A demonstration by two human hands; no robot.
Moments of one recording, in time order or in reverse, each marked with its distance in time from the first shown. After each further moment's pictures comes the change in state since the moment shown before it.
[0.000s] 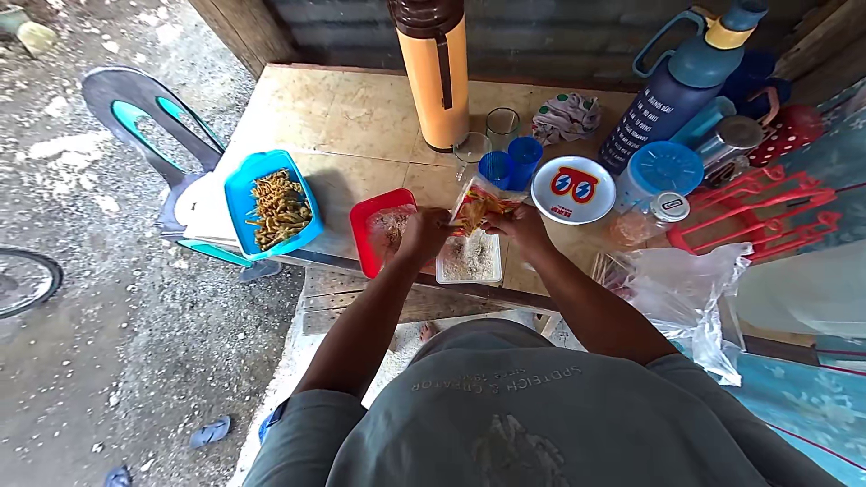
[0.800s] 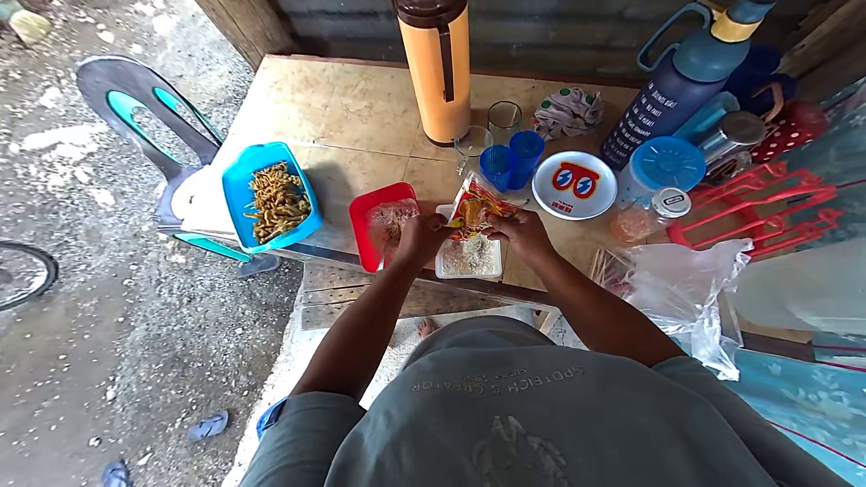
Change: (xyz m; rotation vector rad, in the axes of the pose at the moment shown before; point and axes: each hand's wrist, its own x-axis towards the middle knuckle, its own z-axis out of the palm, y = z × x) left_hand -0.015 -0.009 0.007 -0.071 0.027 -0.110; right_hand -0.014 0.012 -0.002 0.073 0.036 0.060
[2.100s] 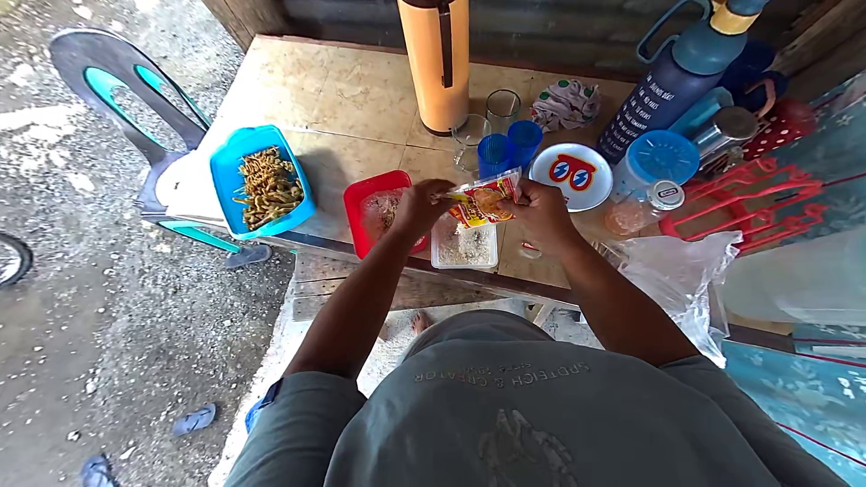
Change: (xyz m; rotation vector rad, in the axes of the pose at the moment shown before) left_hand 0.016 0.016 -0.013 -0.042 -0.003 0.133; right_hand -0.005 -0.032 -0.029 -0.672 -0.029 -0.455
